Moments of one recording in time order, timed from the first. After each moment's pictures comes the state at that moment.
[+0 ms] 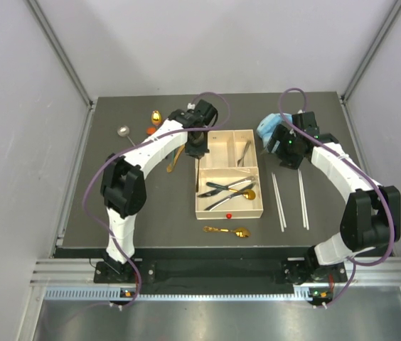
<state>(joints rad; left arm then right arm) -0.60 2.01 1.84 -0.98 -0.18 -0.54 0.18 1.51 1.15 -0.57 -0.13 0.66</state>
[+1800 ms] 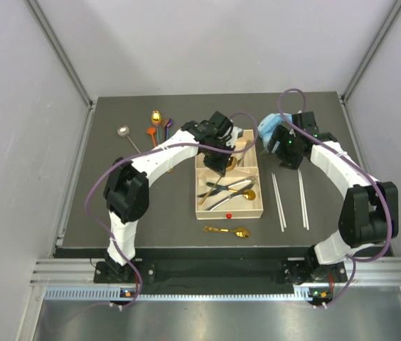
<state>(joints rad) -0.71 1.99 1.75 -0.88 0.20 -0.17 0.17 1.54 1.15 -0.57 -0.15 0.66</state>
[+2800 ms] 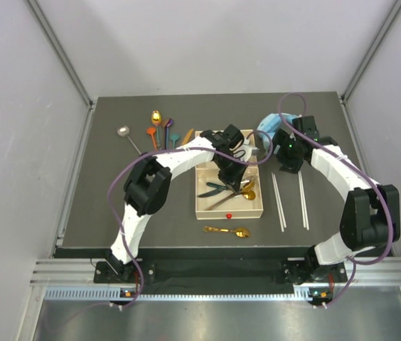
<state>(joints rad) -0.77 2.18 1.81 -0.86 0.53 -0.07 0.17 1.51 1.10 -0.55 -0.15 0.66</state>
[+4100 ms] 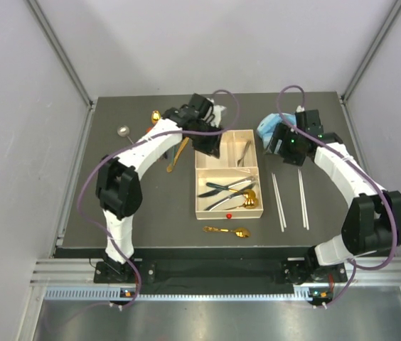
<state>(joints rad) -0.60 2.00 1.83 -0.85 0.32 -0.15 0.17 1.47 1.13 -0.58 -0.13 0.55</state>
